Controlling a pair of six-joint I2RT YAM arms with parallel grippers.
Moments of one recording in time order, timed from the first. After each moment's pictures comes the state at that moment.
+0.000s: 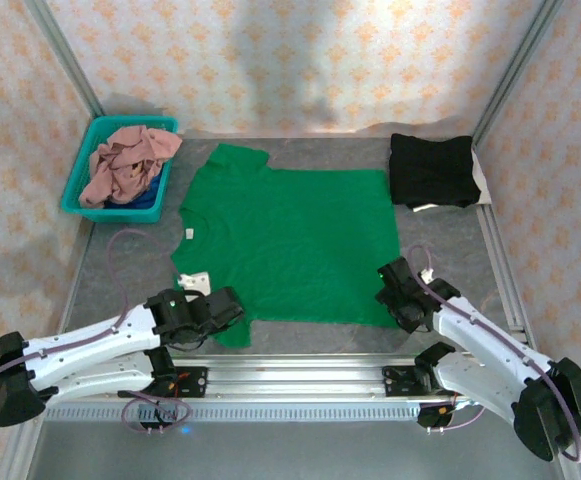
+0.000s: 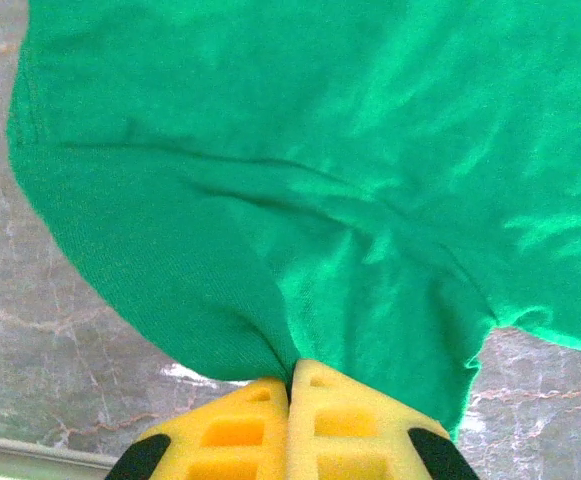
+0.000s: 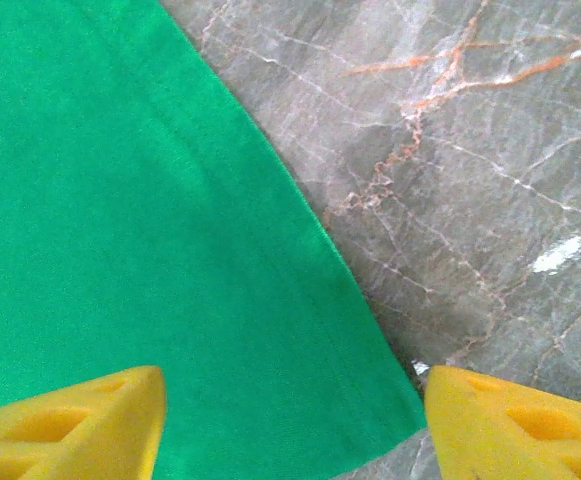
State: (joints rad) left arm -0.99 0.92 0.65 -1.09 -0.40 -1.24; right arm 0.53 0.91 0.49 -0.86 0.19 1.32
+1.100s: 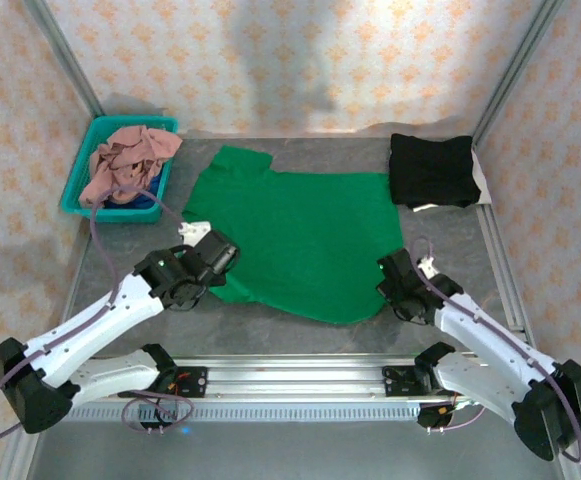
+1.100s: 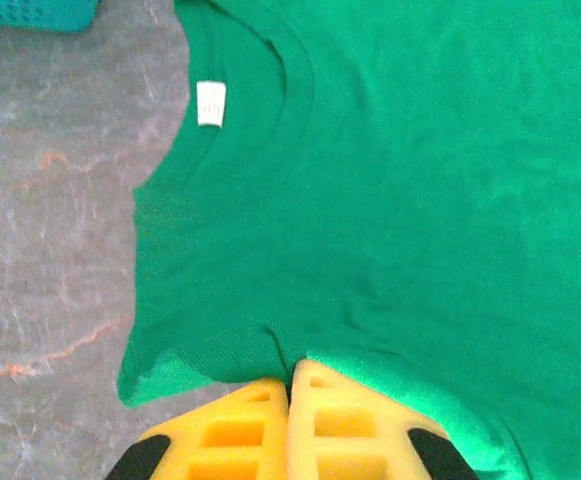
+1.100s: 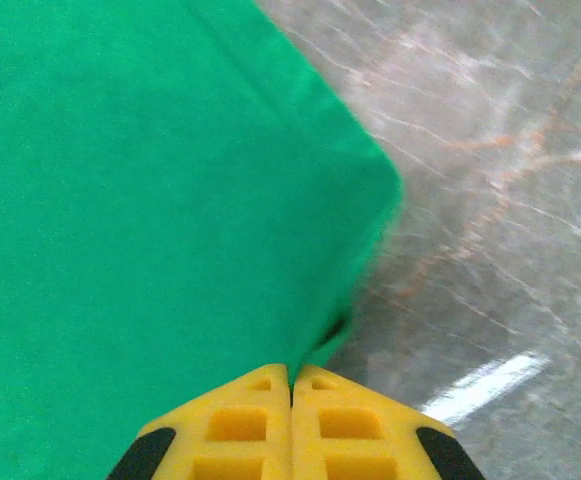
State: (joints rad) left arm -0.71 1.06 0.97 -1.06 -0.53 -0.79; right arm 0.53 0.93 0.58 -0.81 0.24 1.28
